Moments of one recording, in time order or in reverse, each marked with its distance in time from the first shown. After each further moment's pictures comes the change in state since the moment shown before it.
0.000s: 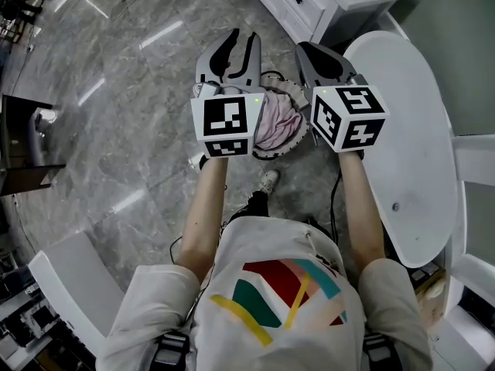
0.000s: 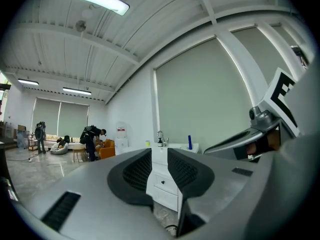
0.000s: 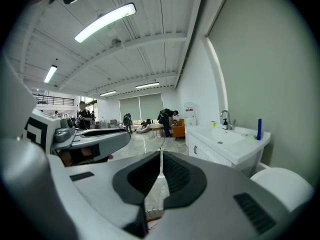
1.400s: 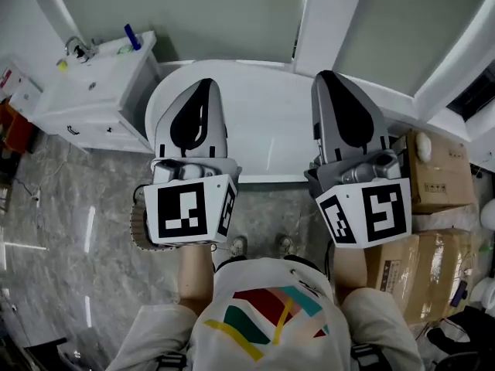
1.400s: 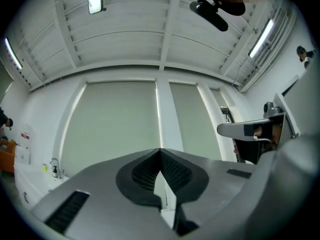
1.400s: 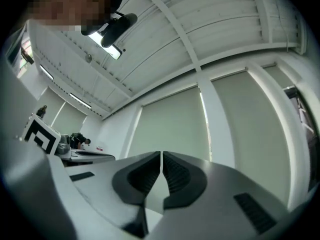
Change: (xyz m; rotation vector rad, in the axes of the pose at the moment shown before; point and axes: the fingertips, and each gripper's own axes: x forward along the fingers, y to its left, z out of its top) left arm -0.147 -0.452 0.227 -0.099 -0.347 -0.856; right arm -0.591 -0.093 0.095 -0.215 -0.506 -1.040
